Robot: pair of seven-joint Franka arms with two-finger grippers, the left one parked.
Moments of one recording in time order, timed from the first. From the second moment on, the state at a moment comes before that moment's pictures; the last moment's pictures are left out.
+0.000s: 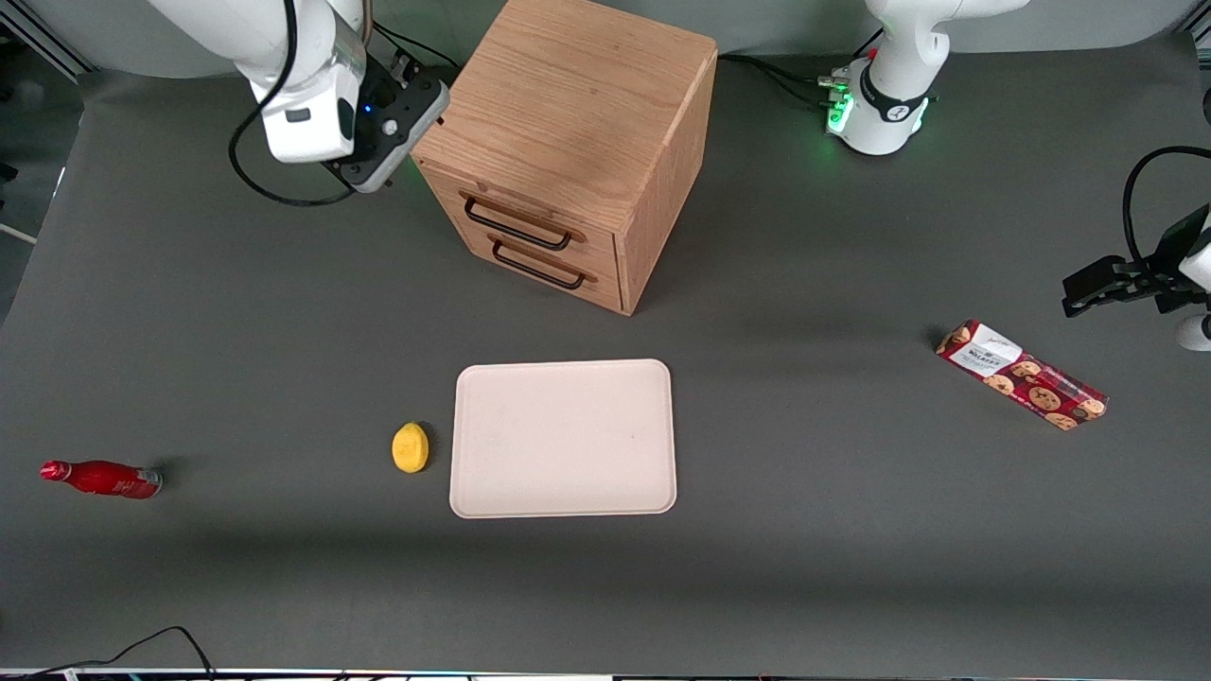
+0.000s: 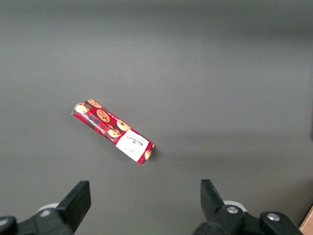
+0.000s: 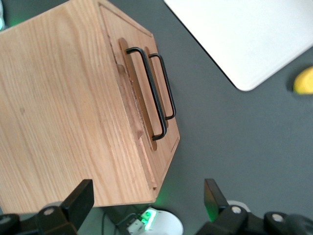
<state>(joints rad) -0.04 -0.01 0.55 -1.57 0.22 1.38 -0.36</state>
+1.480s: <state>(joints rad) 0.01 0.27 0.58 -1.64 0.26 1.58 -0.42</state>
